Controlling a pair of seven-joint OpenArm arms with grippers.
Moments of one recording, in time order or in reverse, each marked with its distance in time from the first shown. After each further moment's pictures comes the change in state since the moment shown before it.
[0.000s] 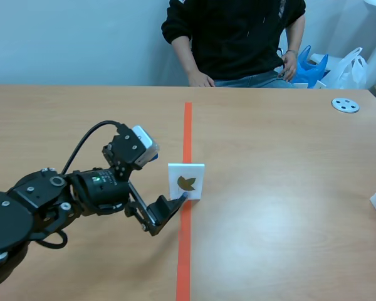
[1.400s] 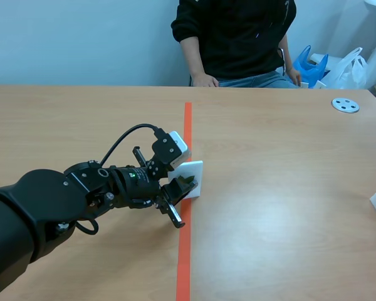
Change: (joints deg) left arm -10.7 7.5 6.2 -18.1 4.3 2.0 -2.4; right arm 0.0 0.0 0.0 0.0 0.1 0.0 0.0
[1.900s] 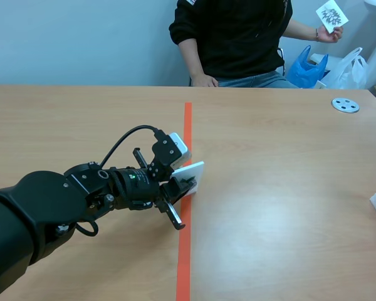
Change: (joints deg) left arm 0.2 0.0 0.0 0.0 0.2 0.0 -0.4; right arm 0.0 0.0 0.0 0.0 0.0 0.0 0.0
